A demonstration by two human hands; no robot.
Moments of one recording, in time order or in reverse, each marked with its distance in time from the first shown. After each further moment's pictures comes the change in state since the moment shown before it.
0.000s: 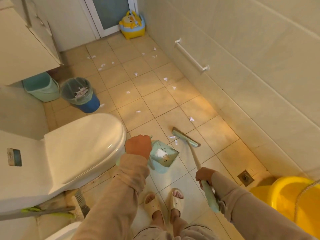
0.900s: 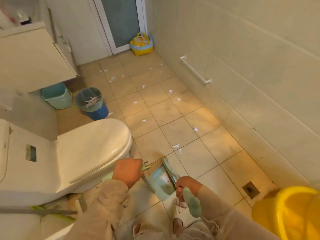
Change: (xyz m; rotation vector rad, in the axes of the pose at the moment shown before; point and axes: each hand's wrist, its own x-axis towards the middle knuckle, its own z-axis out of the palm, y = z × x) left_hand -0.094 -0.045 0.044 0.090 0.018 0.115; right_hand -0.058 0.007 0.077 0.280 -0.178 -0.206
